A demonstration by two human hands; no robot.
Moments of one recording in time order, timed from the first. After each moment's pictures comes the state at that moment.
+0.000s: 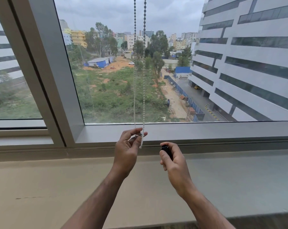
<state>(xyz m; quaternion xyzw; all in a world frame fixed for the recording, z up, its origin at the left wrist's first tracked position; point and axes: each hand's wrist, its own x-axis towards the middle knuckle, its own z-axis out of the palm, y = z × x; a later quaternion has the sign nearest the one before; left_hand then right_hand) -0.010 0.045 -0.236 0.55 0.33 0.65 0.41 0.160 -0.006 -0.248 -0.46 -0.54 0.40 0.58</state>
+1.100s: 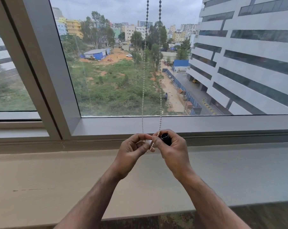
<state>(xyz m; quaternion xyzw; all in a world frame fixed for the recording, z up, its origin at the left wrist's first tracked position) -0.011 0.033 -0.256 0.59 0.24 0.54 0.56 0.153 -0.004 -0.210 -0.41 -0.58 0.36 0.61</state>
